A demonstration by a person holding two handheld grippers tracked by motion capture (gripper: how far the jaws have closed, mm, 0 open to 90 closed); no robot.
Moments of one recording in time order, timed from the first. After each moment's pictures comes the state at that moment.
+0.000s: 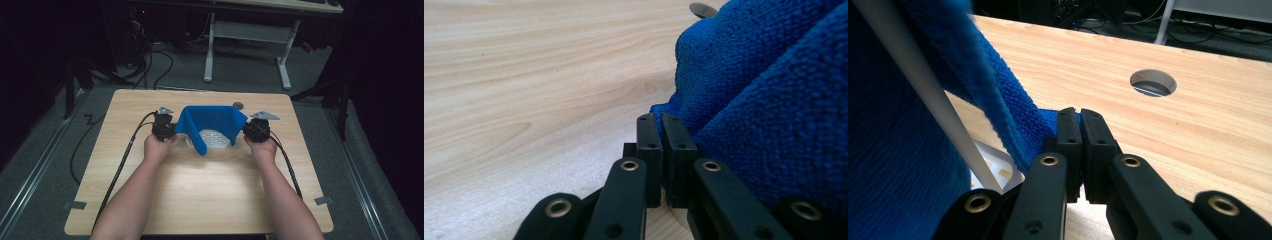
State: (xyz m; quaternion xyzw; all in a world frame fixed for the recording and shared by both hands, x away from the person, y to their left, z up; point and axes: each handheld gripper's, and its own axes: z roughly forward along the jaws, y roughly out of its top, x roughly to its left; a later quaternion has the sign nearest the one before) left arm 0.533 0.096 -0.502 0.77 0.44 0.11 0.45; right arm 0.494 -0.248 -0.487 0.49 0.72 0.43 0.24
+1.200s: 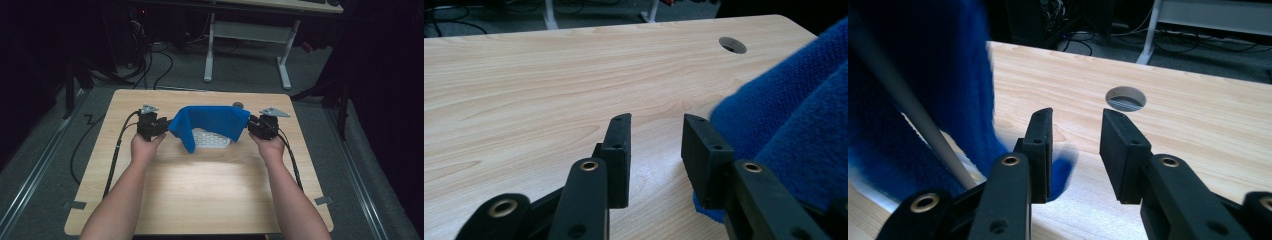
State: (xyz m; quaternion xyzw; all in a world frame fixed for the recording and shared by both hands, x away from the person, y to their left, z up) left arm 0.513 0.138 -0.474 0.74 0.47 0.16 0.46; right arm 0.488 -0.268 -0.463 0.50 0.70 0.44 0.26
